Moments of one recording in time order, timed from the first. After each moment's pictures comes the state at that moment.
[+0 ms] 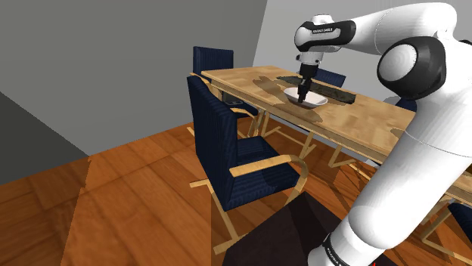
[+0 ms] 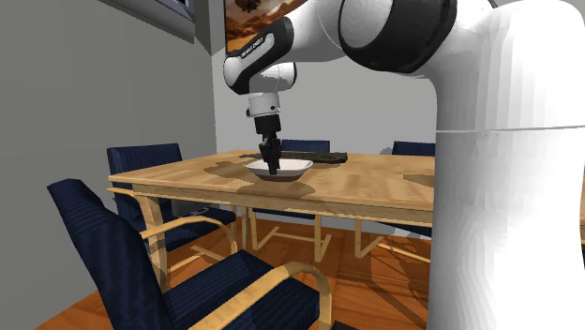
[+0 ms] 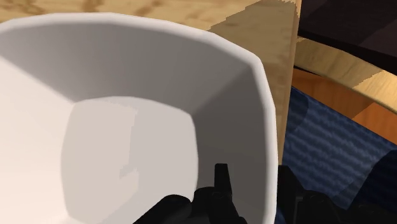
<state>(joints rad) -0.07 0.06 -0.46 -1.68 -0.09 1.67 -0.79</state>
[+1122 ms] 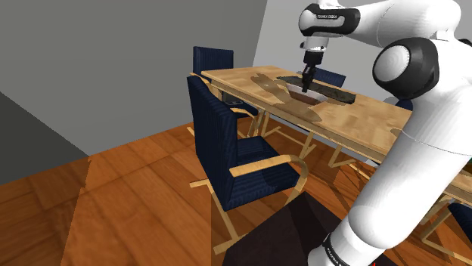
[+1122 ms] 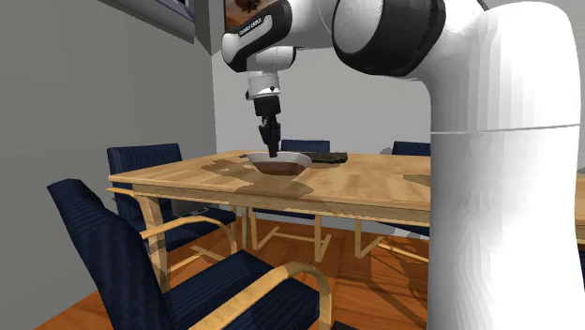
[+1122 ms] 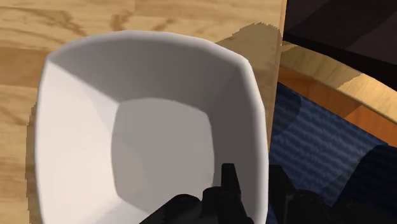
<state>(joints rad) -0.07 0.09 -0.46 -1.51 -0.08 1.53 -0.81</state>
